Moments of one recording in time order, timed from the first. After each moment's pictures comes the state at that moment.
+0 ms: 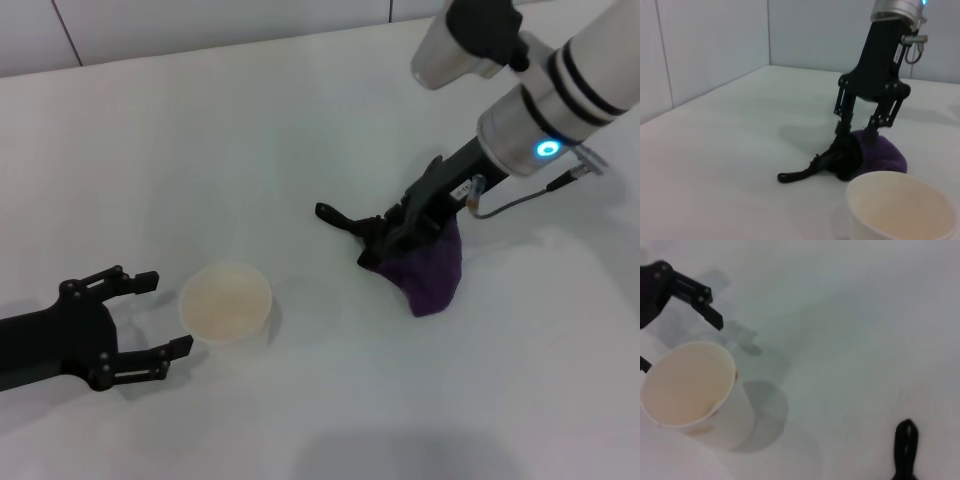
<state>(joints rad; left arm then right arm) -0.34 -2.06 0.89 0.70 1.92 1.51 -1.11 0.75 2.01 -1.38 -1.03 -2.29 -1.39 2.25</state>
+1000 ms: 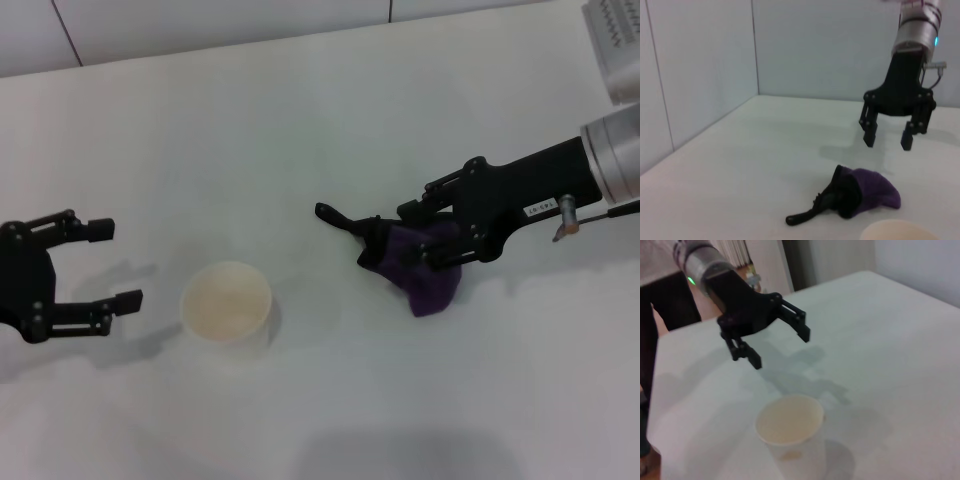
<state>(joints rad) -0.44 -1.95 0.80 0.70 1.93 1.68 -1.16 0.53 2.01 -1.10 -1.04 -1.99 -1.58 1.72</state>
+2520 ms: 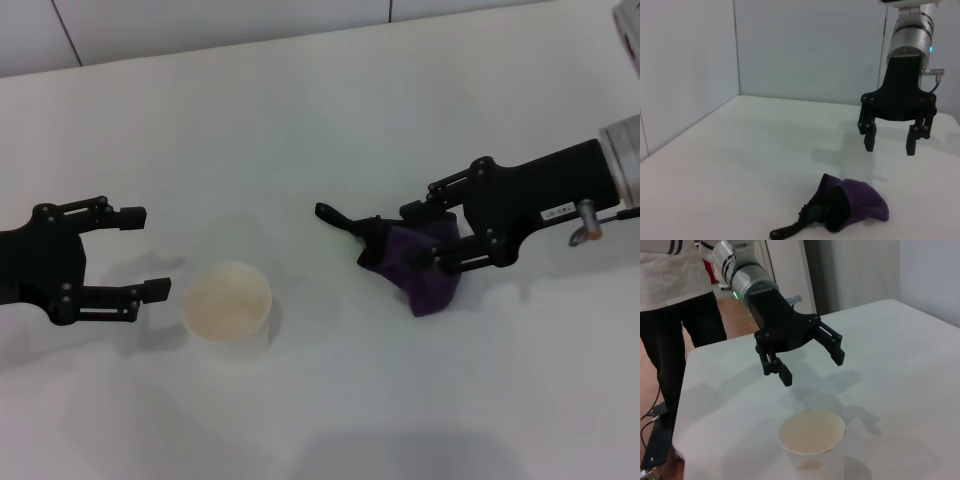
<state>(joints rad) -0.51 -1.96 0.80 0.69 1.98 1.69 -1.23 0.53 1.96 -1.10 -0.95 -1.88 -1.63 1.59</state>
